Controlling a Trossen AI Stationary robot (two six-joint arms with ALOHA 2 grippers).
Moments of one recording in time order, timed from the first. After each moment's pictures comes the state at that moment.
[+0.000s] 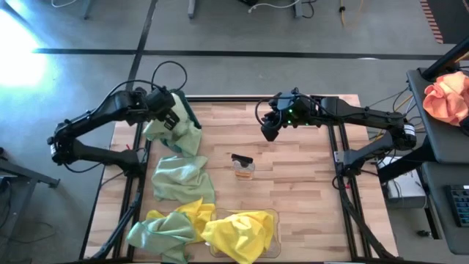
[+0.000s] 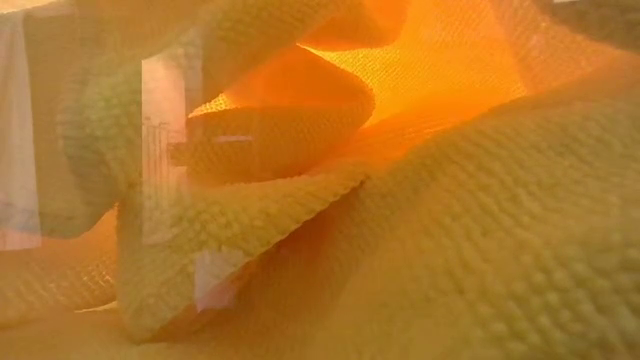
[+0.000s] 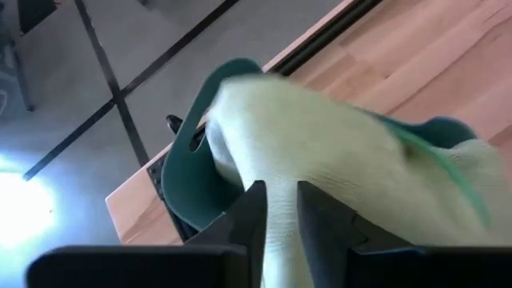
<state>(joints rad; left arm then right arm) 0.43 1.12 1.29 -1.31 -0.55 -0.34 -0.20 1.39 1.43 -0.77 0.19 0.41</state>
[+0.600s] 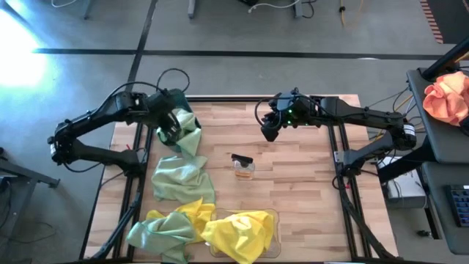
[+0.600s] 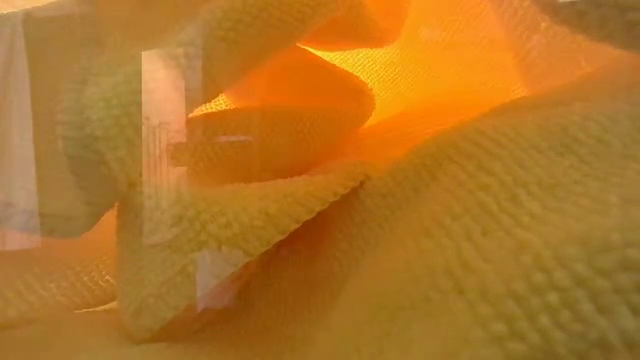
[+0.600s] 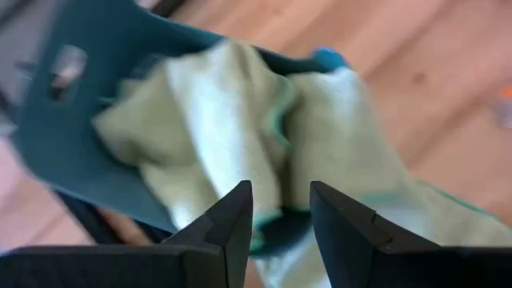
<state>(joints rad) 0.40 1.12 1.27 -1.35 -0.21 -0.40 -0.20 1.39 1.42 -0.77 0.19 0.40</state>
